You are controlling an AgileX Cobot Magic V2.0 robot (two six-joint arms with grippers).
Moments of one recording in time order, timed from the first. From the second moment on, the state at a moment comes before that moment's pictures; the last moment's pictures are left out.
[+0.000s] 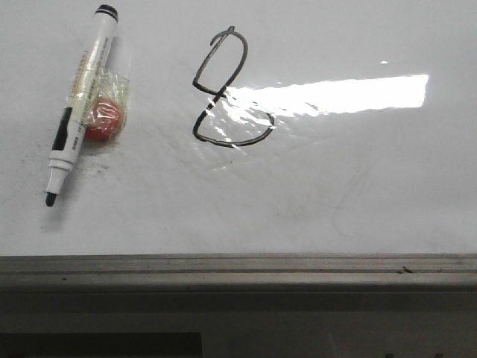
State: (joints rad) left arm -0.11 0.00 0.00 -0.10 0.33 0.15; right arm 0.89 0.22 -0.37 0.01 0.31 0.09
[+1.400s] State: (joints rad) left arm -0.11 0.00 0.00 -0.10 0.33 0.15; right arm 0.74 0.22 -0.13 -0.02 -0.20 0.09
